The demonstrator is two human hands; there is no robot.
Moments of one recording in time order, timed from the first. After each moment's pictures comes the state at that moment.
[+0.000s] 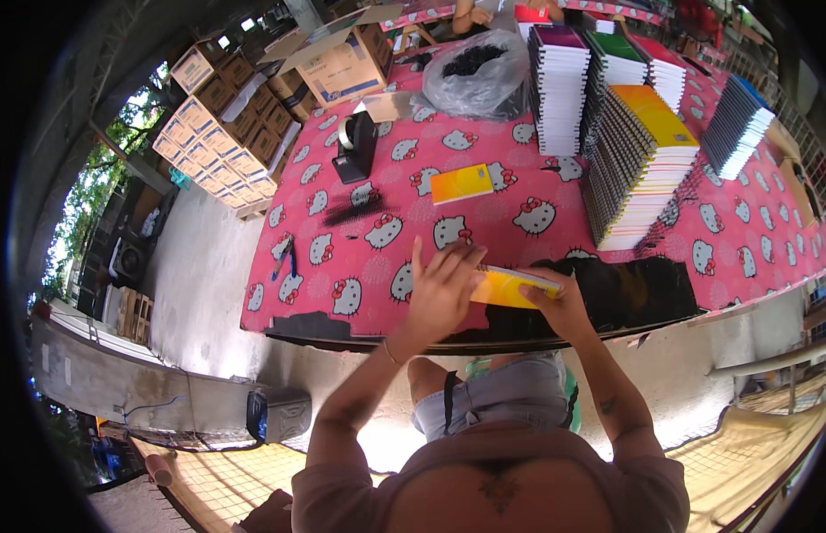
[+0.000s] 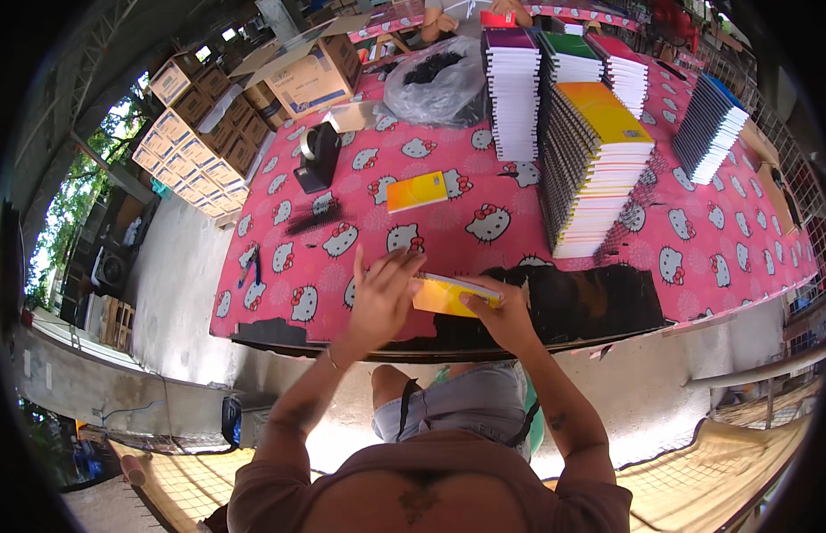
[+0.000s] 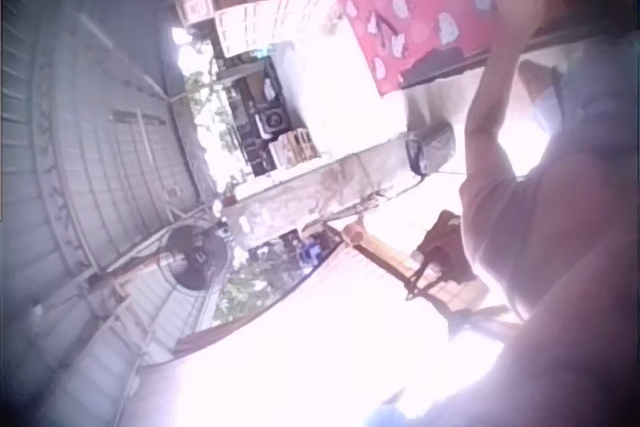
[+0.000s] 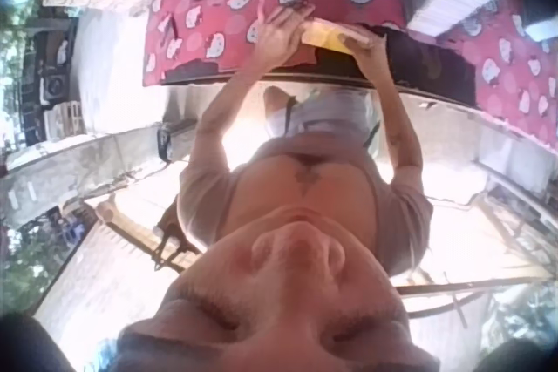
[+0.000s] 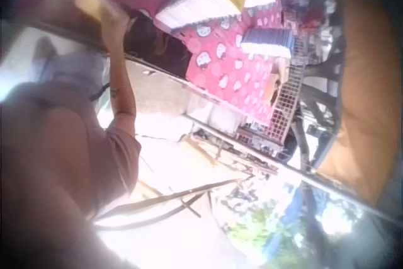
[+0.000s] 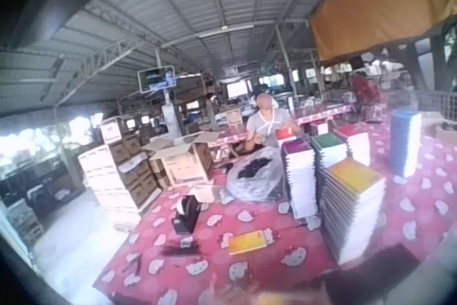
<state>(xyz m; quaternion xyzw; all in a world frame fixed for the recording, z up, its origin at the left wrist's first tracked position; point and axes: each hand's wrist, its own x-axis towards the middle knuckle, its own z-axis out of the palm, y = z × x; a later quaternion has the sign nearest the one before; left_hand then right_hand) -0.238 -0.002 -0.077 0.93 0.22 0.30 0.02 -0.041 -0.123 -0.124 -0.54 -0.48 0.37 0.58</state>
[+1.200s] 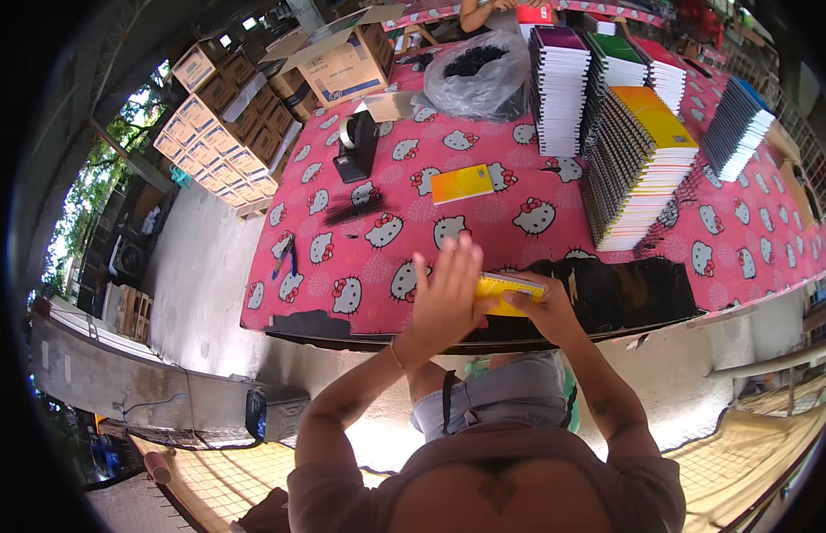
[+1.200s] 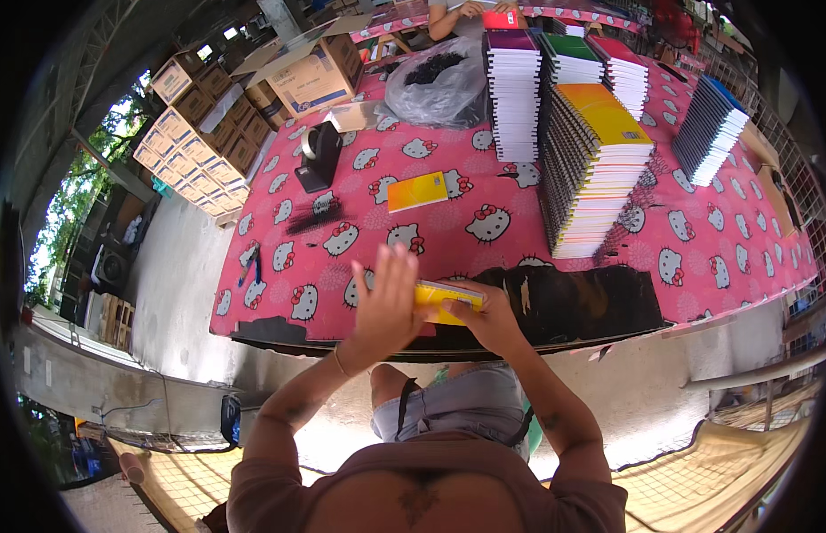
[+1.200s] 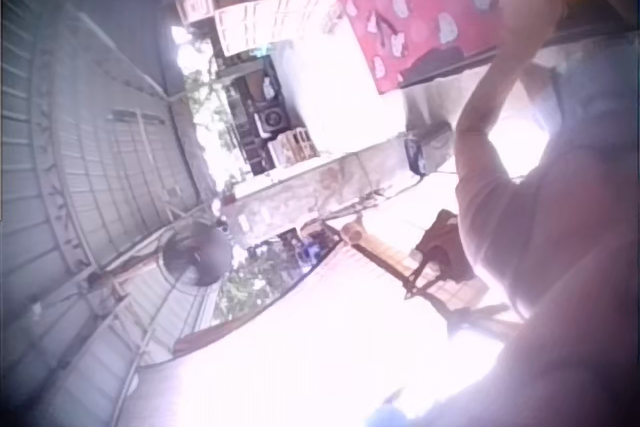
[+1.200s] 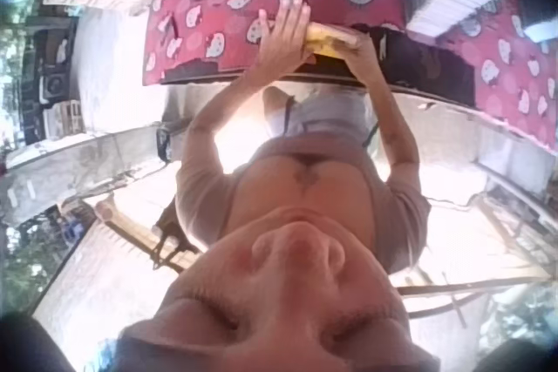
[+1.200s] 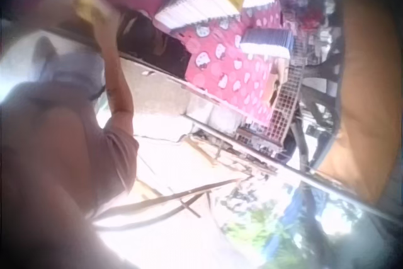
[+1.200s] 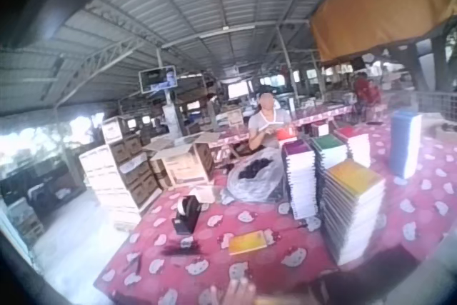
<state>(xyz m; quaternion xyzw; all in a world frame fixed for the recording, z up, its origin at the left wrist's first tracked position) -0.240 -0.019 -0.093 0.94 0.25 0.18 -0.14 -0.057 -0.119 -0.122 -0.49 -0.47 0.44 0.60</state>
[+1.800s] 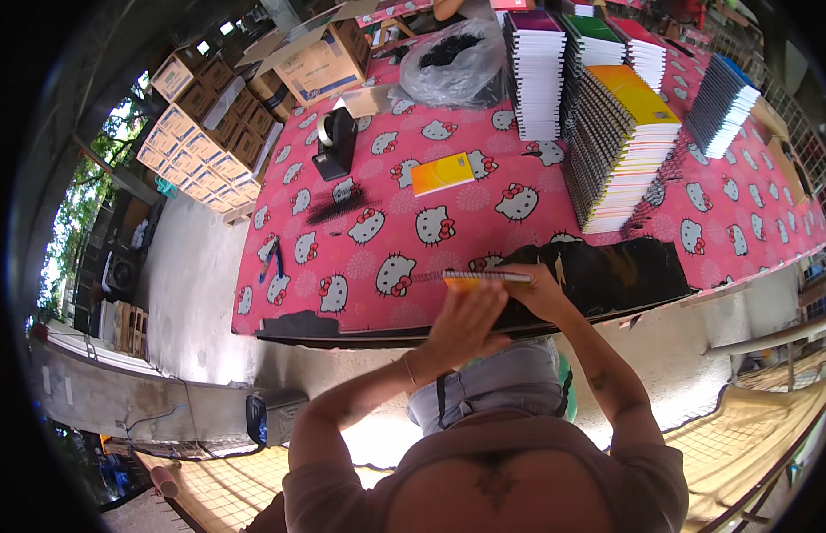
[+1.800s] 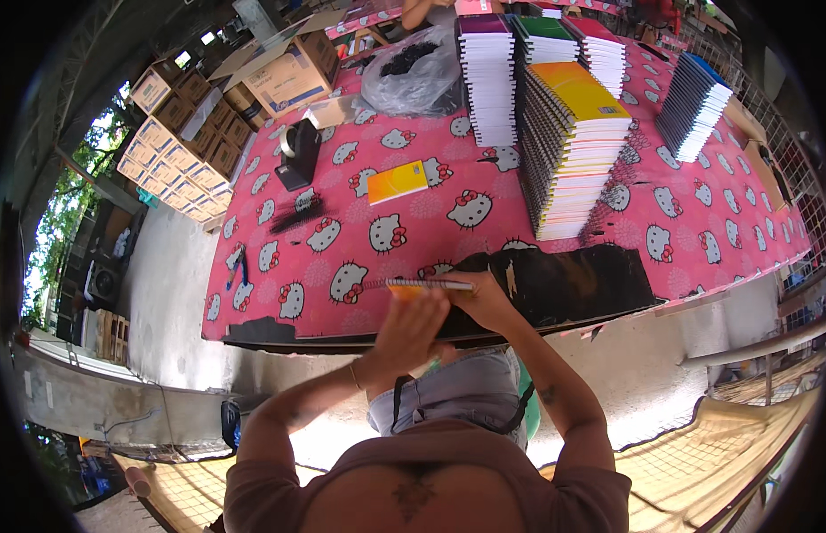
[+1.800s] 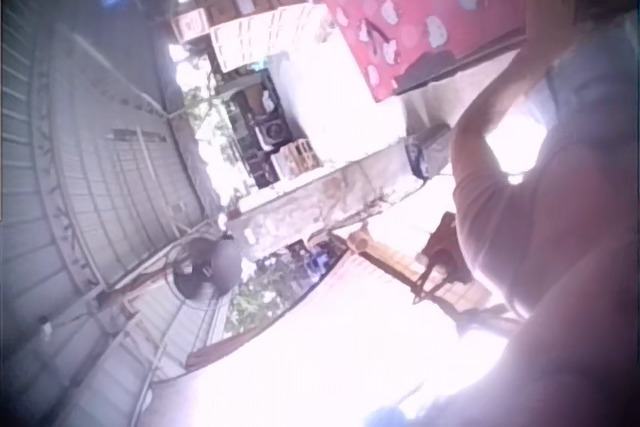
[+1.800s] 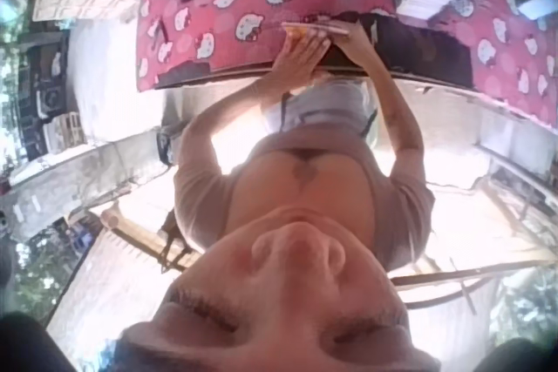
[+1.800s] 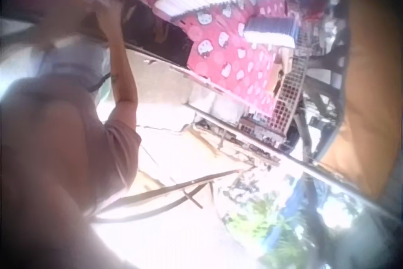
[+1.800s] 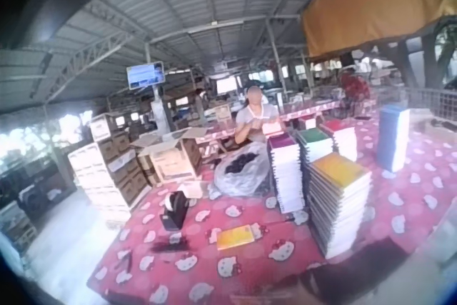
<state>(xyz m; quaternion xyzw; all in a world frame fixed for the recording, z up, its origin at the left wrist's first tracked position) -0.242 -0.057 -0.159 0.97 0.13 0.17 -0.13 -0.037 -0.109 -0.163 -0.51 -0.53 0.40 0.53</state>
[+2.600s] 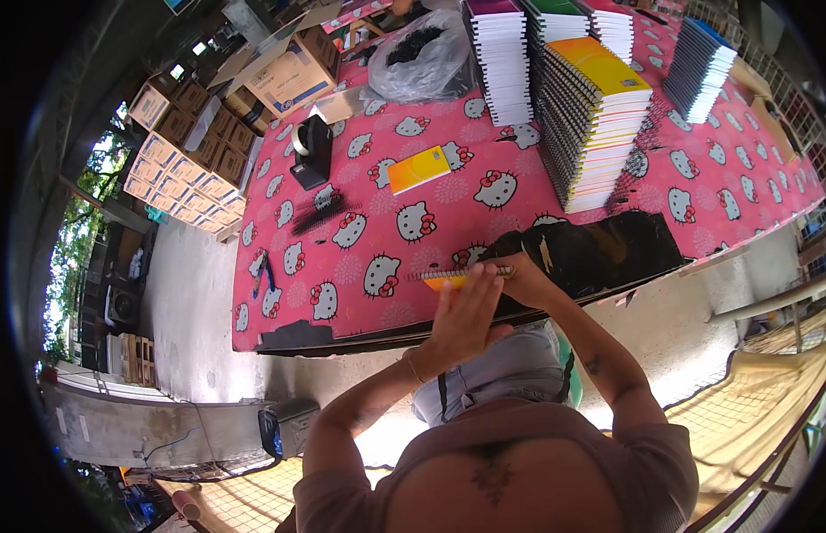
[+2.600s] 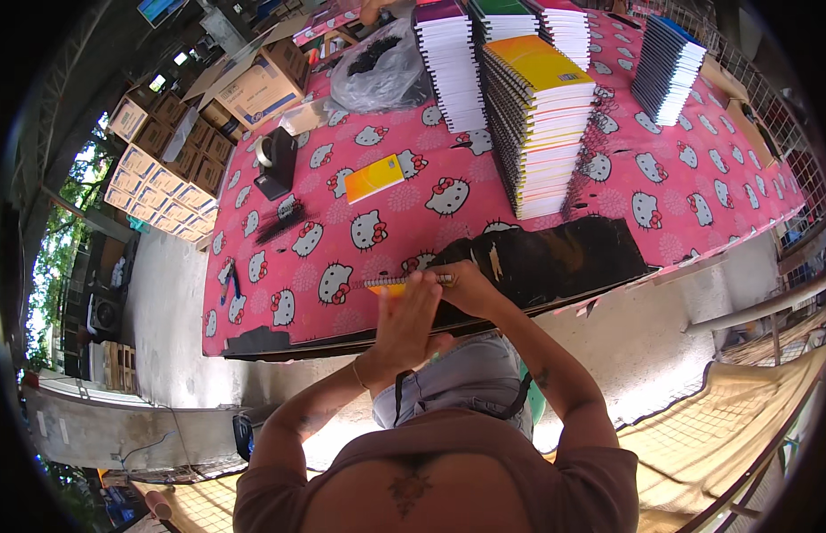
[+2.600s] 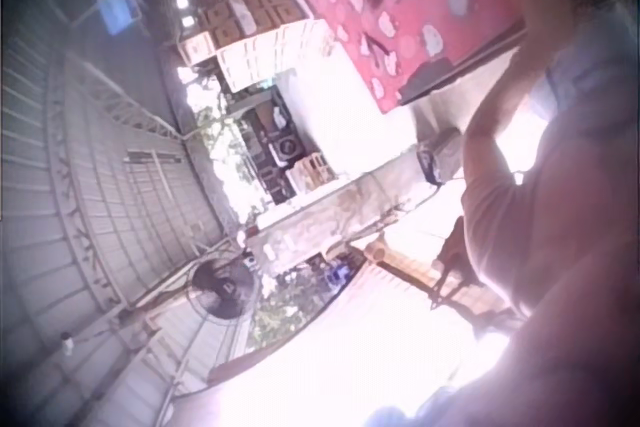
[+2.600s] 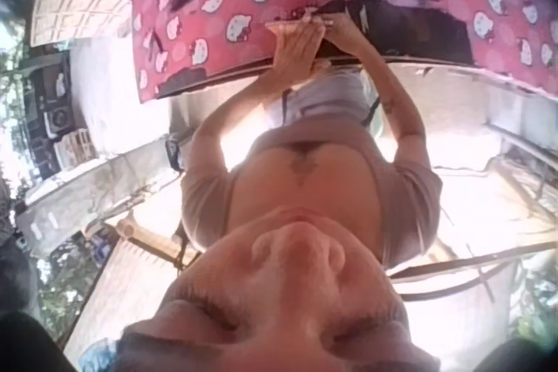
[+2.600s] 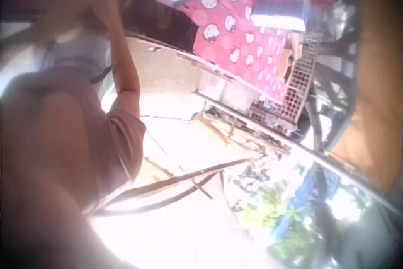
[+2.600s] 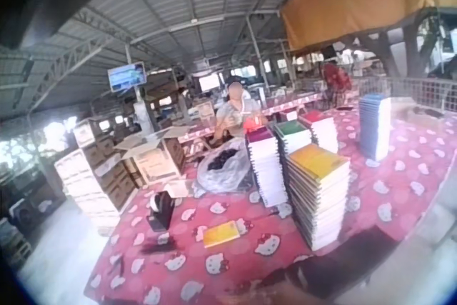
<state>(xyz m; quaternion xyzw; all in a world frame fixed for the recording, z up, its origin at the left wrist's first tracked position) -0.216 -0.060 -0.136 0.97 0.14 0.21 -0.06 -0.034 -0.105 -0.181 -0.53 -0.57 0.34 0.53</state>
